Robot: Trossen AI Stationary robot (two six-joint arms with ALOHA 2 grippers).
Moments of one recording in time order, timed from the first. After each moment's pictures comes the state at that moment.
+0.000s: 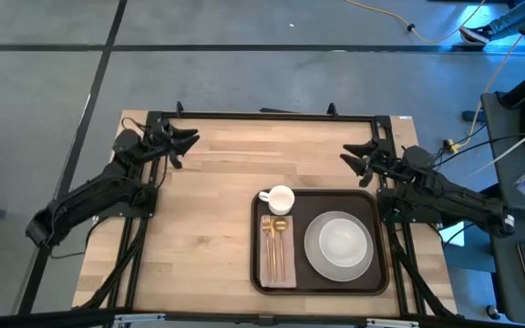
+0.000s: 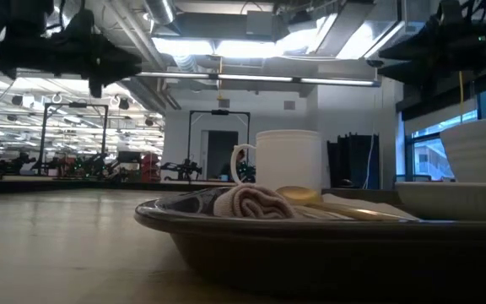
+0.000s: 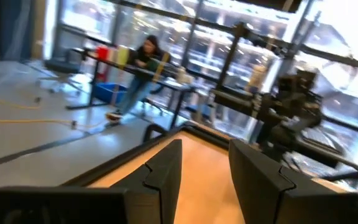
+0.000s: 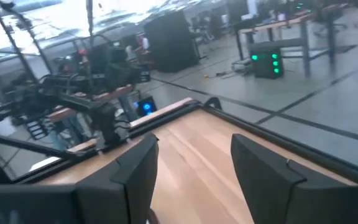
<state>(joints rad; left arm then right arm) 0.87 0.46 0.18 0.39 0.45 -0.36 -0.42 0.23 0.22 0.05 -0.04 0.31</state>
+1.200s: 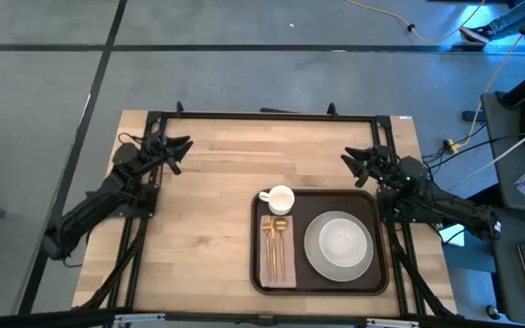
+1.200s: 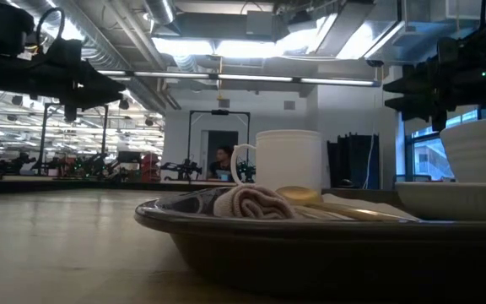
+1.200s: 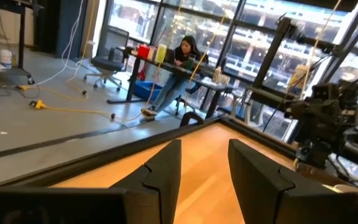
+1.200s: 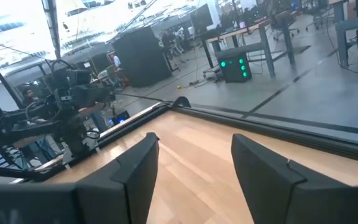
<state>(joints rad) 0.87 0.11 0.01 0.16 0.27 -0.35 -0.42 0.00 0.01 0.05 0.12 0.38</state>
